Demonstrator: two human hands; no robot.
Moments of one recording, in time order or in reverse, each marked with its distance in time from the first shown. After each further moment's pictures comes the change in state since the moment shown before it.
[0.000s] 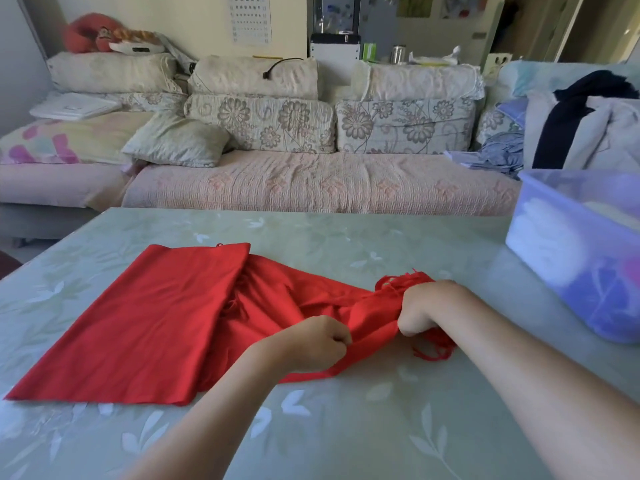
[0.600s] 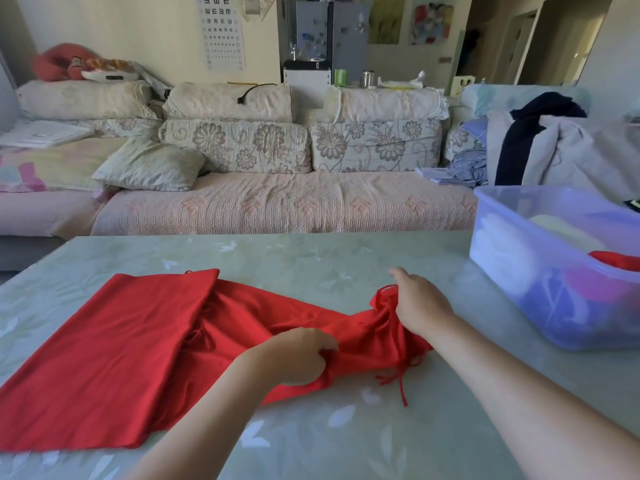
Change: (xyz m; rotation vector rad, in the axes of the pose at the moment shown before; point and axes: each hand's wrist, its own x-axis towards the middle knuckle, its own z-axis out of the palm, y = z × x) left_hand 0.025 0.036 -0.003 0.279 -0.041 0.087; right_hand 0.046 0.064 0.044 0.521 0.650 0.041
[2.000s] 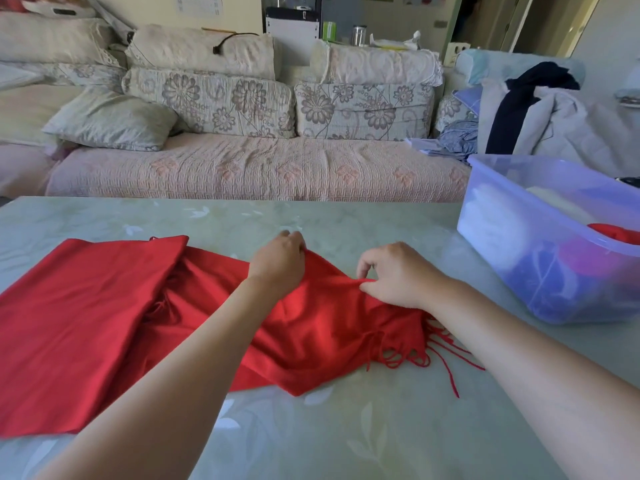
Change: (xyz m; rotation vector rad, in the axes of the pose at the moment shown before) left_hand 0.101 -0.038 -0.013 -0.006 0.621 -0.205; right_hand 0.005 0.007 -0.007 0.186 -0.046 -0.417
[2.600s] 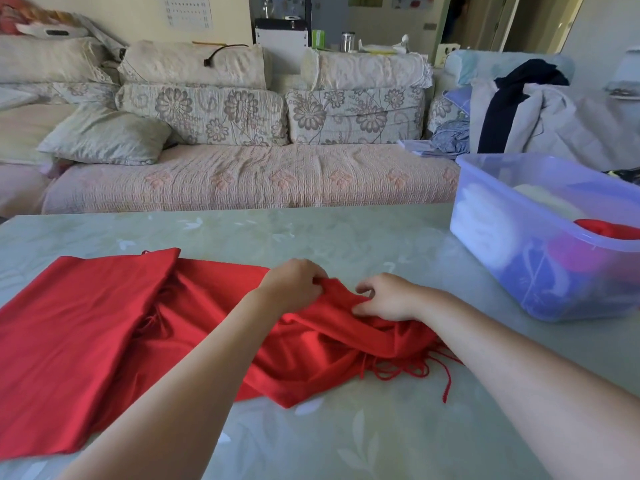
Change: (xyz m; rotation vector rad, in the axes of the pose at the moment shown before) left_hand -0.009 0.032 0.002 0.013 -0.321 0.152; right_hand 0.002 0.030 0.031 0.182 -0.380 0.427
